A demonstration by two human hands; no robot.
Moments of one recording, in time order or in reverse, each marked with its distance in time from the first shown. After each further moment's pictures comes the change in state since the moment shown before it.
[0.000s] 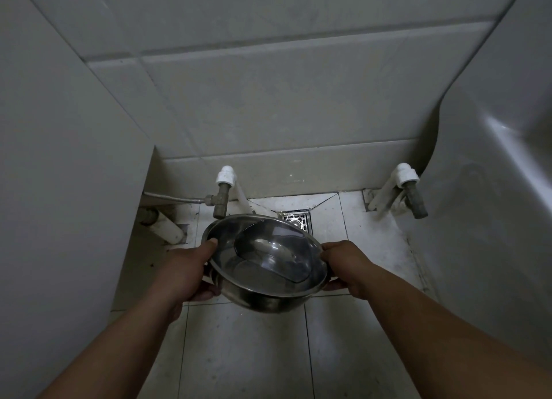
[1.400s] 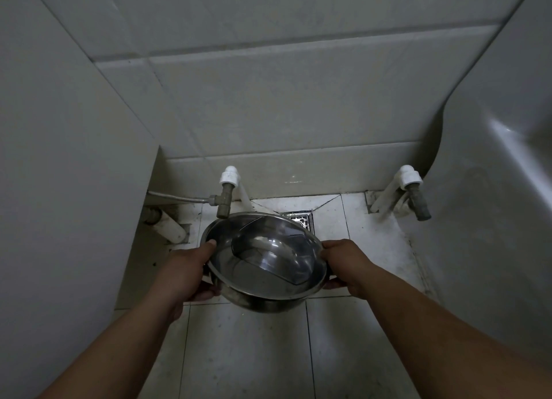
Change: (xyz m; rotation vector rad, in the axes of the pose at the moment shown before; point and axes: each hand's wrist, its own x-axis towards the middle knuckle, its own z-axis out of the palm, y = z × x) left_hand 0.003 -0.004 -0.003 -0.043 0.028 -0.015; right_hand -0.004 -0.006 0.004 -0.019 -0.010 -0.035
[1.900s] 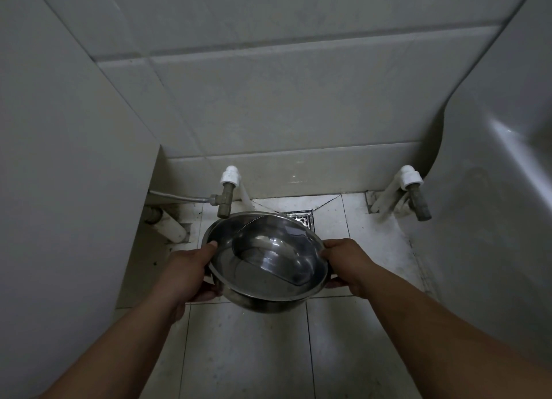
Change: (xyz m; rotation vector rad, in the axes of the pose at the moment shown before) left_hand 0.002 -0.004 0.002 -0.020 -0.003 -0.002; right_hand 0.000 0.000 -0.002 0.008 0.000 -0.013
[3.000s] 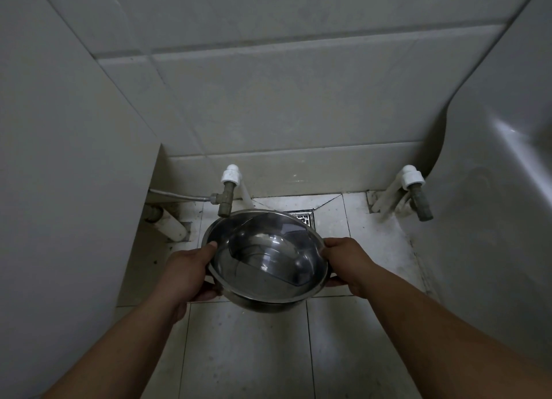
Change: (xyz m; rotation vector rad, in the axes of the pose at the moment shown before) left_hand -0.003 -0.002 0.000 -0.018 0.005 0.009; right_hand 0.001 -0.001 0.002 0.007 0.005 -0.014
